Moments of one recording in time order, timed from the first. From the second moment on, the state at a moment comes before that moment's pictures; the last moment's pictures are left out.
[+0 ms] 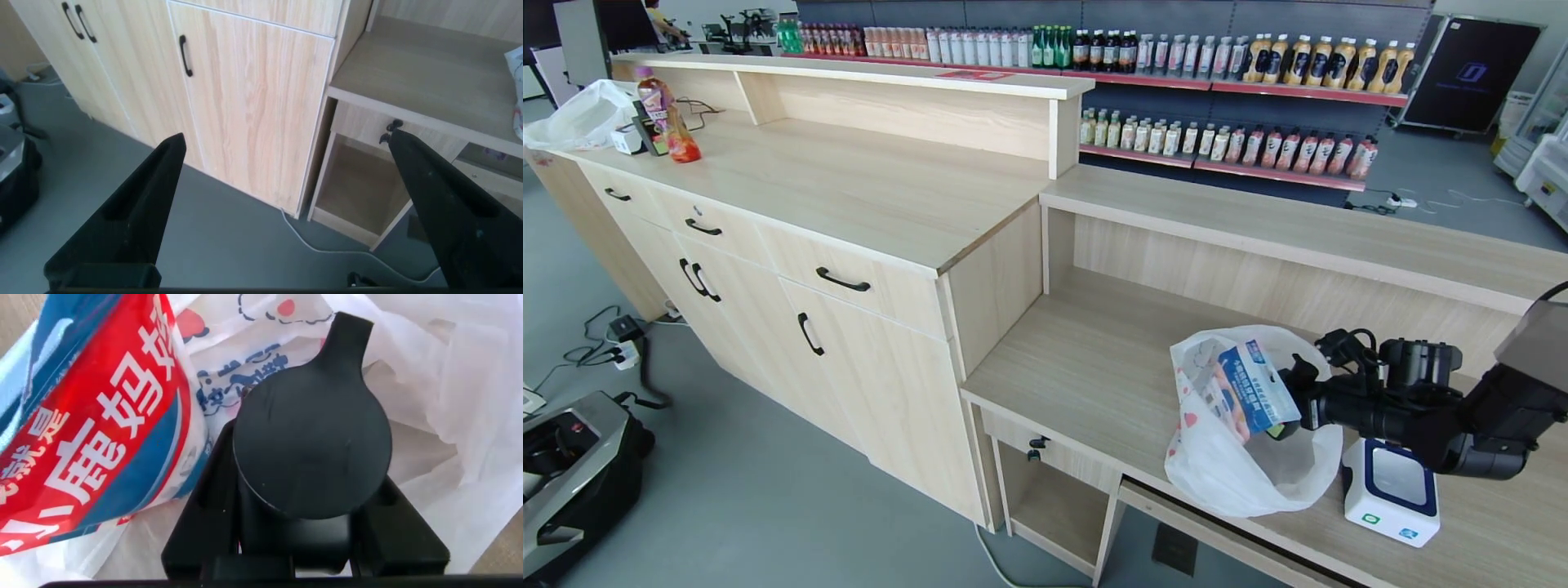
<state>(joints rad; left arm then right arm) 0.00 0.00 0.00 0.00 0.00 0.00 -0.18 2.34 -0.90 -0.97 0.58 -0.31</state>
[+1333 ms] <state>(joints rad) 0.00 0.00 0.00 0.00 0.00 0.00 -0.21 1.99 -0.77 -0.93 0.58 -0.36</state>
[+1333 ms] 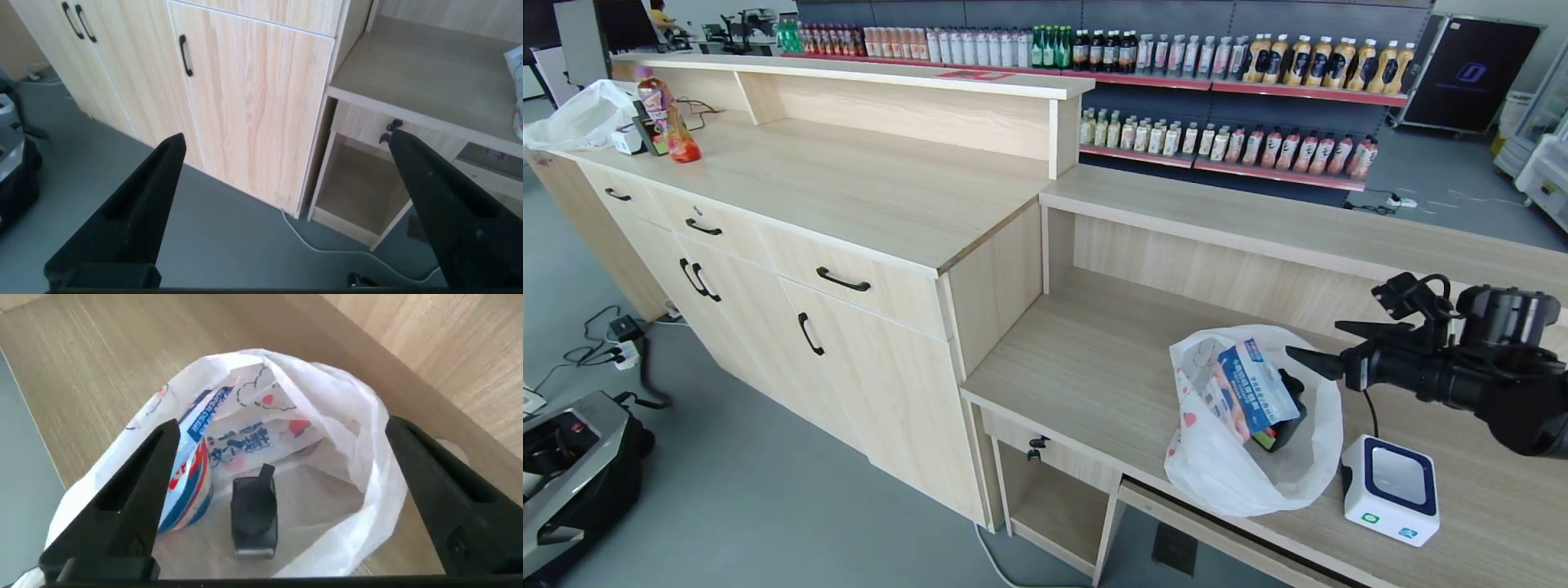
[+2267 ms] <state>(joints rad) 0.00 0.00 0.00 0.00 0.00 0.00 -0.35 1.33 -0.67 -0.47 0.20 -0.30</state>
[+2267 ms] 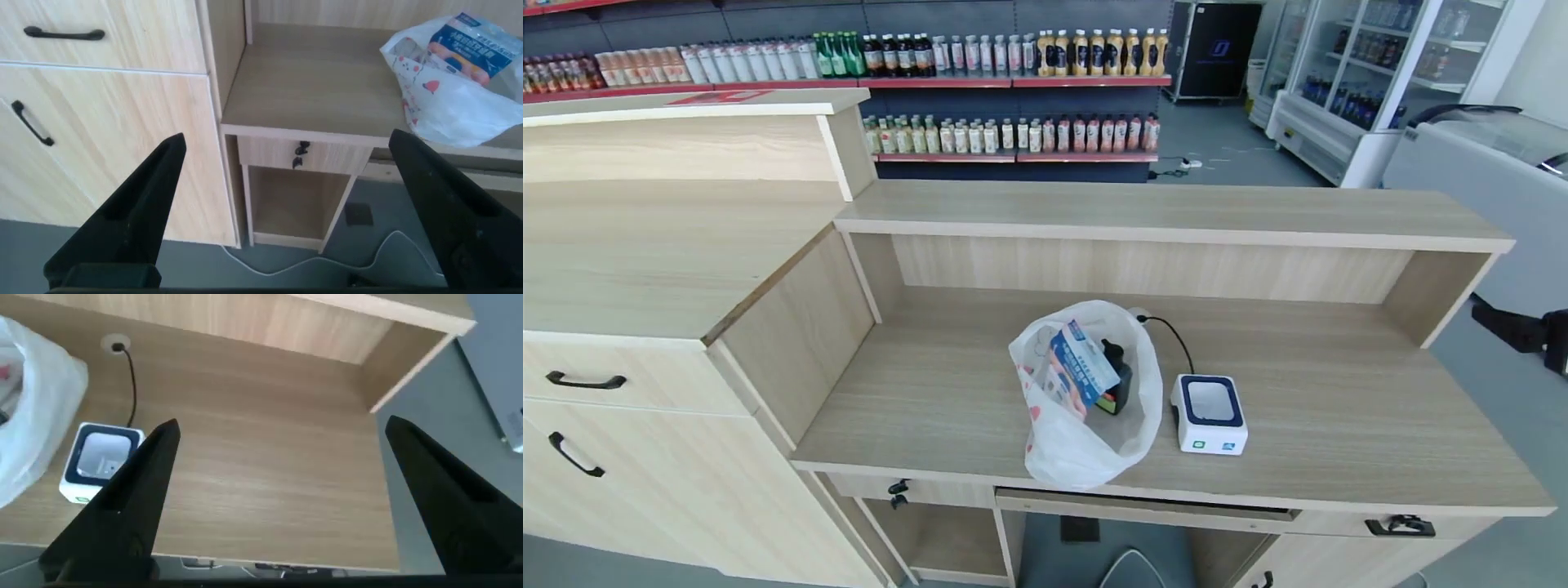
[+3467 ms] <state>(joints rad) 0.00 0.00 0.00 0.00 0.00 0.00 -0.08 0.21 0.00 -0.06 0.00 -0.06</state>
